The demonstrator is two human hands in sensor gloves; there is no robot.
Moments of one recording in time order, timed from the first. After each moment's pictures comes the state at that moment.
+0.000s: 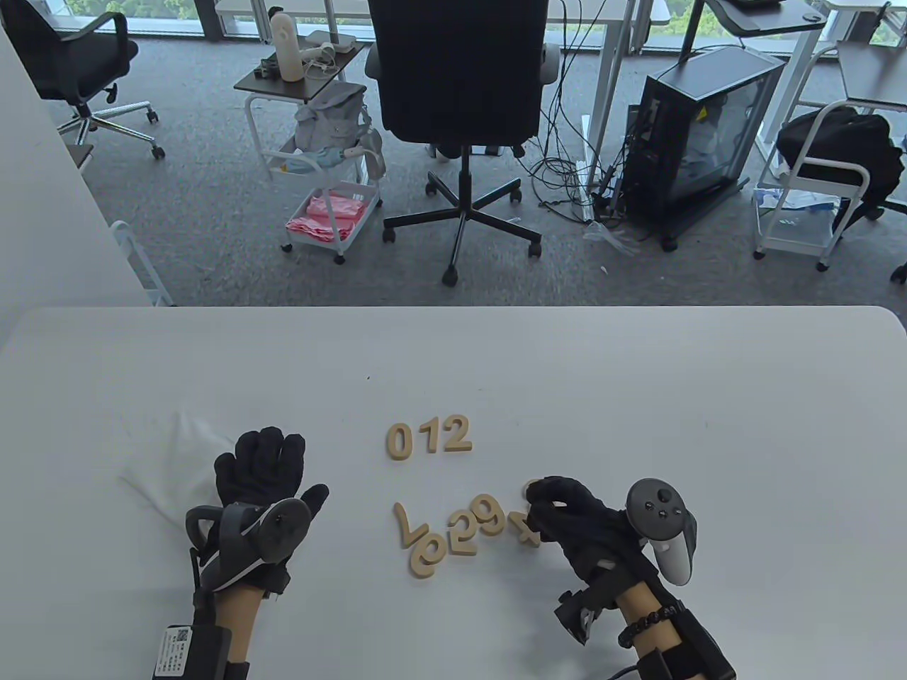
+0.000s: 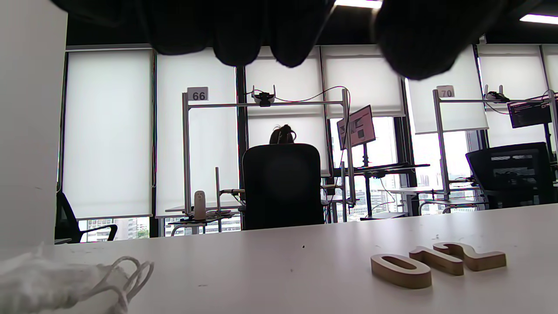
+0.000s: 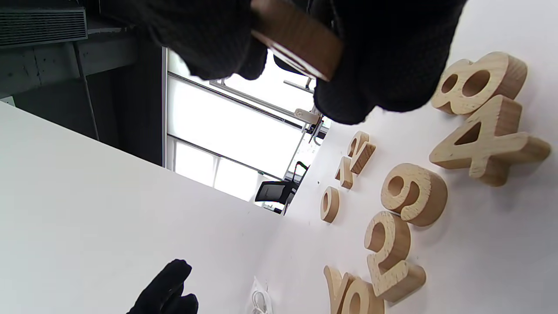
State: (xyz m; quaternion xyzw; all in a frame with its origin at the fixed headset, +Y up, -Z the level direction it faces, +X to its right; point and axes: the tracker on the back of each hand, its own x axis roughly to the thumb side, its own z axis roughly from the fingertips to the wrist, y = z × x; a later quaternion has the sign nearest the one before) left_hand -0.258 -0.690 -0.335 0.17 -0.10 -0.01 0.98; right_hand 0.173 -0.740 -0.344 0.11 0.05 0.81 0.58
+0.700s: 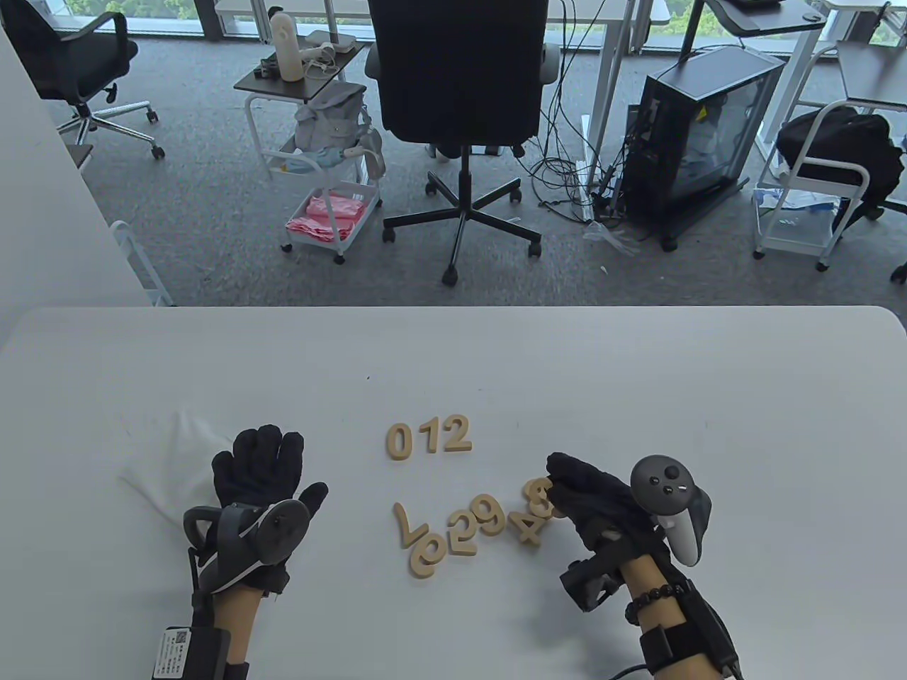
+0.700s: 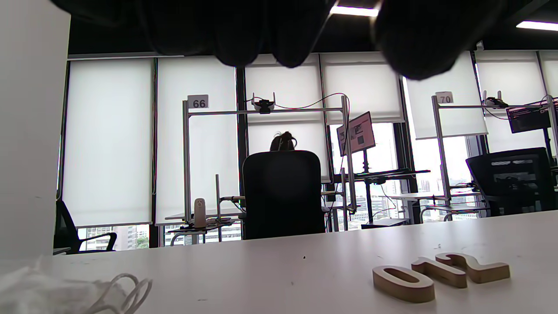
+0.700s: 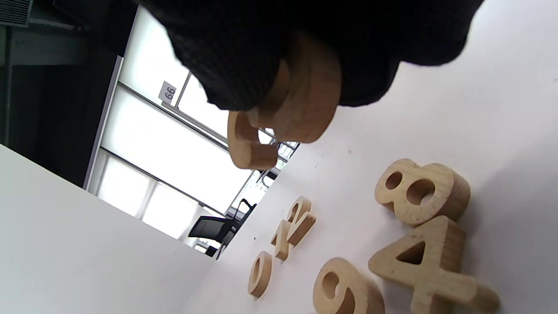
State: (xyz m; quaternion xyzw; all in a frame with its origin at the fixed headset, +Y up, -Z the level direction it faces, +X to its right) left_hand -0.259 -0.687 -0.334 0.18 -0.10 -0.01 0.98; right_hand 0.185 -0.726 -0.374 0.00 0.02 0.88 0.48
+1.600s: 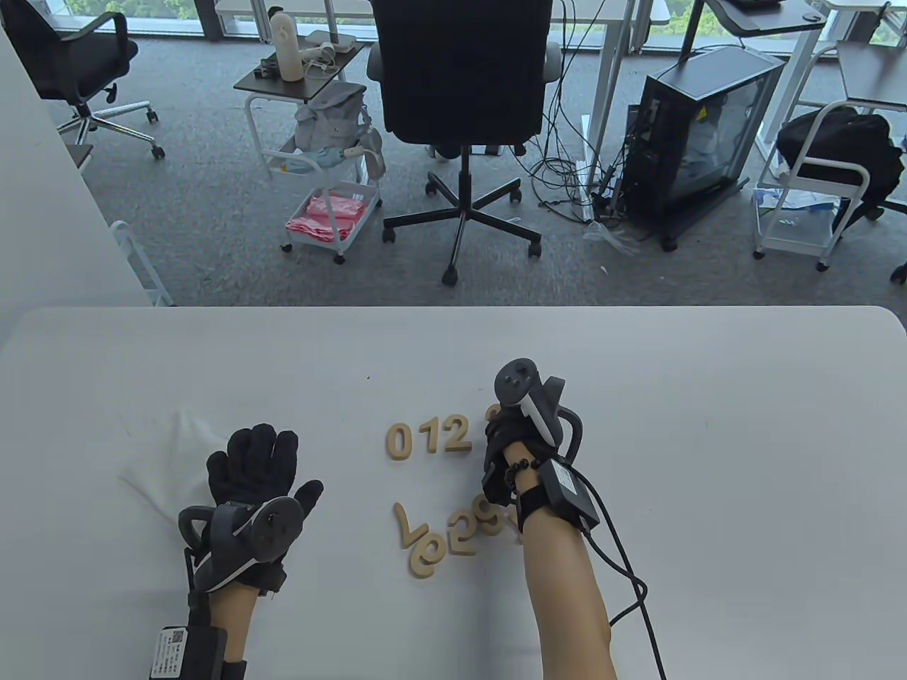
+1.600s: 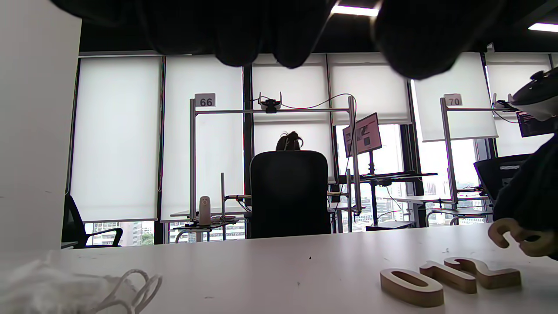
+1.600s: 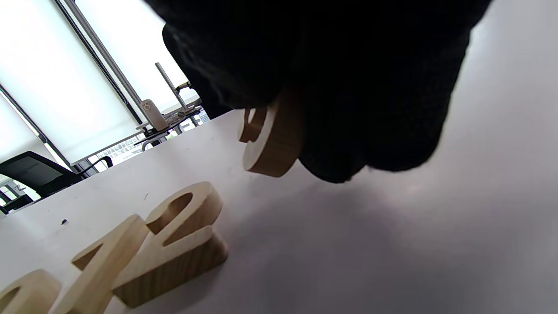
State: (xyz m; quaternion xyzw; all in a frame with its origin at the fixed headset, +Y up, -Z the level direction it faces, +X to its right) left_hand -0.264 -0.686 -0.334 0.18 -0.09 0.00 0.98; right_hand 0.073 -0.741 -0.515 -0.11 0.05 0.97 0.21
